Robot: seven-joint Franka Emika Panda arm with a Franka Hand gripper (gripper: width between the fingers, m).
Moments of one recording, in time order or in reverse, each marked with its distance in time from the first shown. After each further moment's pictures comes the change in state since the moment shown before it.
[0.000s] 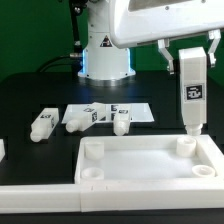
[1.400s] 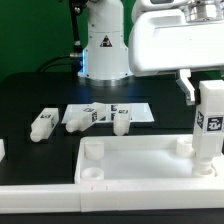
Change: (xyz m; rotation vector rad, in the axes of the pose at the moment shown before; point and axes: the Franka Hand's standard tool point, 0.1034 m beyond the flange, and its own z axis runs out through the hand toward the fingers) arm -0.005 -0.018 0.048 -0.032 0.110 -0.269
